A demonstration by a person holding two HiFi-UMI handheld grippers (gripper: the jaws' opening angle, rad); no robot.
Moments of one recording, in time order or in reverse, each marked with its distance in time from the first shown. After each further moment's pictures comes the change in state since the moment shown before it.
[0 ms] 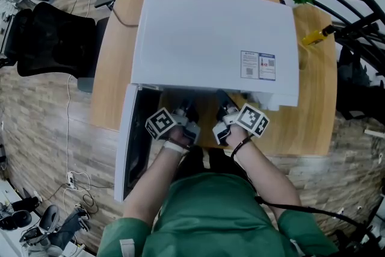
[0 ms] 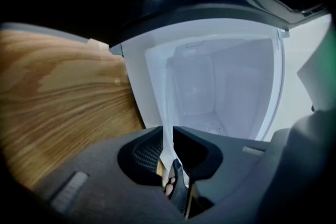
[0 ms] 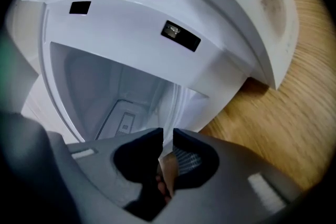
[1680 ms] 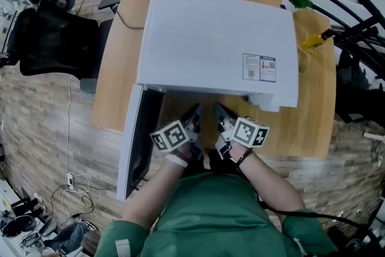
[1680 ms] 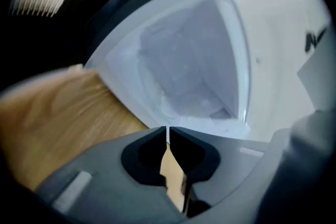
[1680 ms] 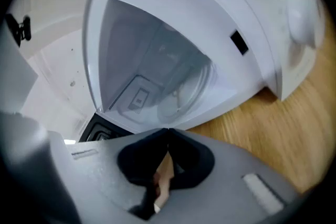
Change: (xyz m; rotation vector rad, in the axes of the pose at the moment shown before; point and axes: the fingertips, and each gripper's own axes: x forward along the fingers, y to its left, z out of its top) left arm -0.026 -0.031 -0.037 0.341 0.141 0.064; right arm -0.024 0.037 -0.038 -0.281 0.157 0.026
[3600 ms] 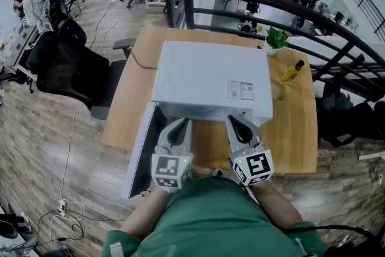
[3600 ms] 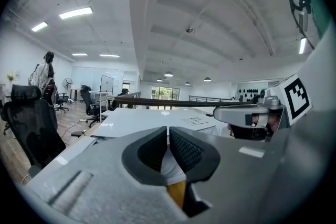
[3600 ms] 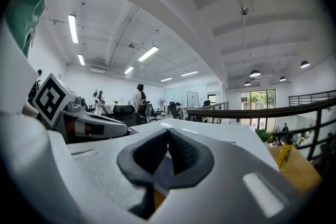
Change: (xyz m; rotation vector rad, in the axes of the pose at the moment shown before) left arm -0.133 -0.196 0.077 1.019 -0.298 0.120; right arm -0.153 0.195 0.082 -1.046 -0.410 -0.039
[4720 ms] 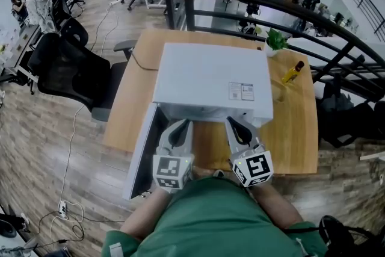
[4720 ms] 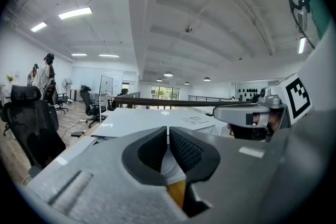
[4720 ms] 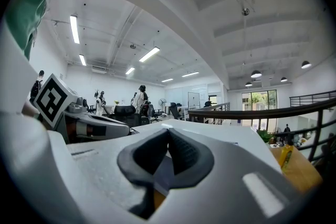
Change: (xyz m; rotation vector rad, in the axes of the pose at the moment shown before) left arm -0.003 0.000 0.001 0.004 0.002 -0.004; right arm -0.001 0.007 0.004 -0.006 -0.013 0.012
